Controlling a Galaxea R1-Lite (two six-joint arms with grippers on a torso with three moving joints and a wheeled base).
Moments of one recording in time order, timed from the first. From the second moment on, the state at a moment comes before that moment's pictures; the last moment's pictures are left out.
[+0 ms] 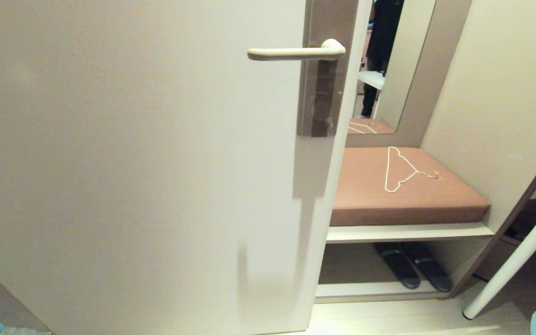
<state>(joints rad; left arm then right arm) -0.01 0.00 0.00 -0.01 0.01 -0.01 0.01 0.00 -0.06 0.08 0.09 -0.02</state>
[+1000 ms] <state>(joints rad) -0.01 0.00 0.00 -0.01 0.01 -0.01 0.01 0.00 -0.04 0.07 0.01 0.82</state>
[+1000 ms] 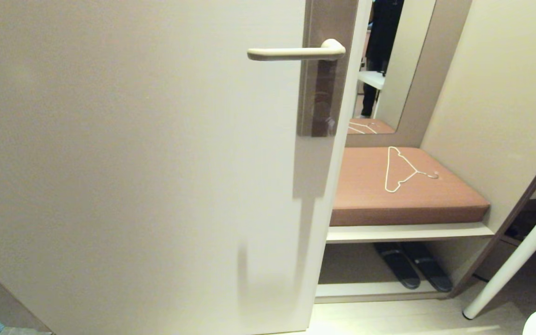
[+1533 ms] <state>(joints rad) -0.01 0.00 0.00 -0.01 0.01 -0.02 0.01 0.00 0.00 -0.07 -0.02 1.56</state>
